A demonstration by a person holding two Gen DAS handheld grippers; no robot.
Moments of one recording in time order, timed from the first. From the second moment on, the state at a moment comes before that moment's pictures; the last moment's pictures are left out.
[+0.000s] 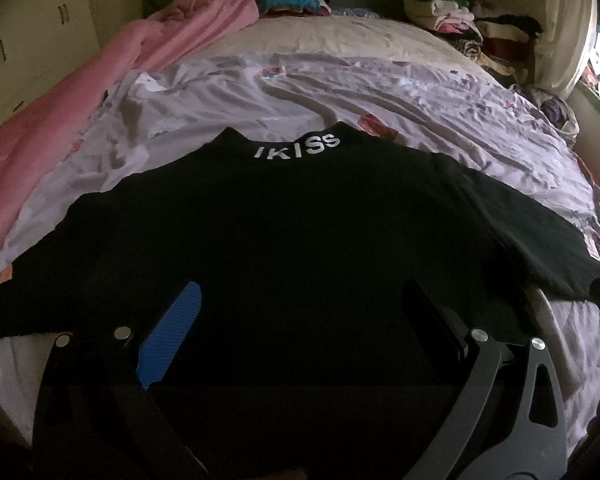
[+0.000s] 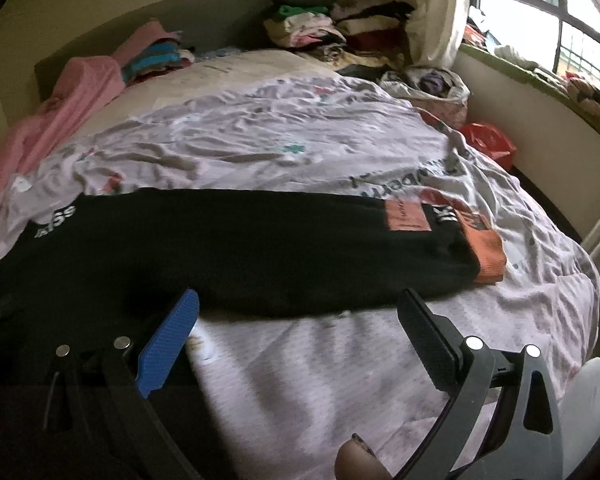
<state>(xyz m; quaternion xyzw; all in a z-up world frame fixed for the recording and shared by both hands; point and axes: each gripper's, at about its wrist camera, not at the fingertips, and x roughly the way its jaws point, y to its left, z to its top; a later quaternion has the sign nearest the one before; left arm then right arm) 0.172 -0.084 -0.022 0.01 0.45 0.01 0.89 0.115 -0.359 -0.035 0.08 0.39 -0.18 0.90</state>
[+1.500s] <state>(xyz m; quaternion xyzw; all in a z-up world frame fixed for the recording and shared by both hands) 0.190 -0.059 0.000 -0.01 0.42 0.03 0.91 0.126 -0.431 0.021 0.20 0.27 -0.14 0.93</state>
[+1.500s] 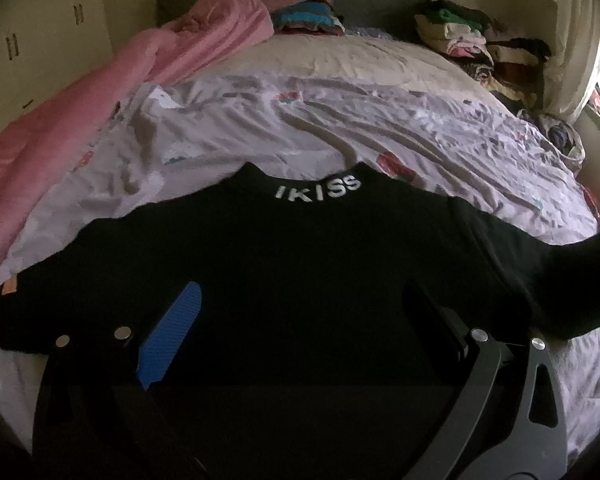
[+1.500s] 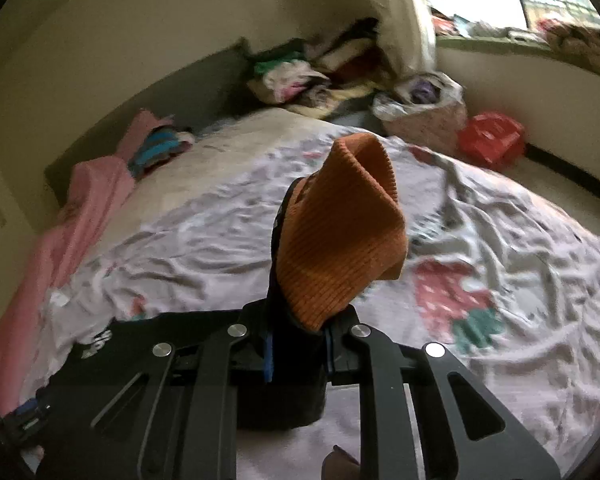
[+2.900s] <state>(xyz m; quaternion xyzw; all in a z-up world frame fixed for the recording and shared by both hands) 0.174 0.120 -0.023 -0.29 0.39 -0.07 0.87 0.193 -0.122 0.000 0.00 0.33 0.07 0.94</state>
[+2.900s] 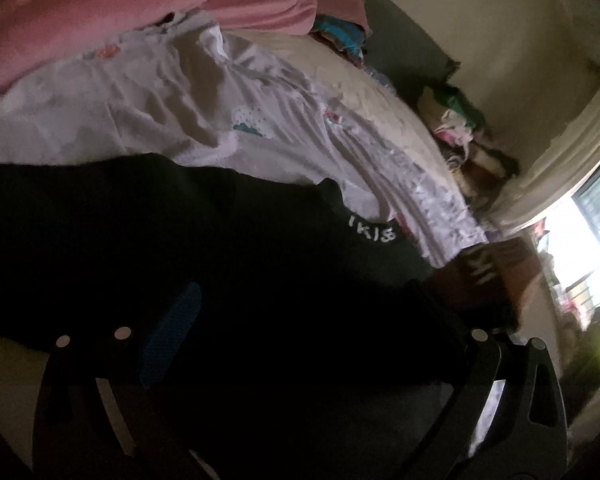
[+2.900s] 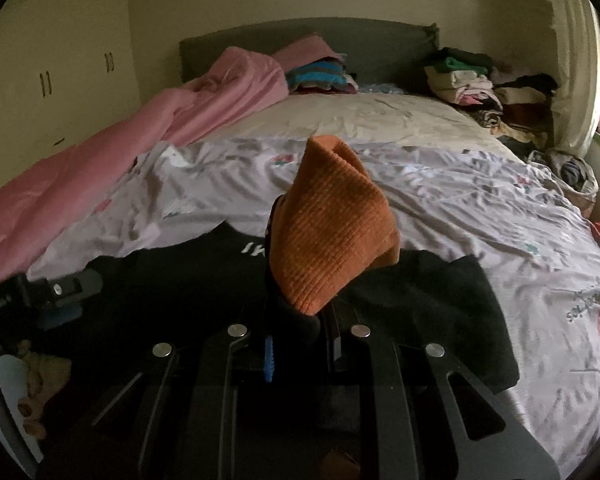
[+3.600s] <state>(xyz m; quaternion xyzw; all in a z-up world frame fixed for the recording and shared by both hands) 0.185 0.123 -0.064 -0.34 0.45 -0.13 0.82 0.162 -0.076 -0.025 0.00 0.35 0.19 0.92</state>
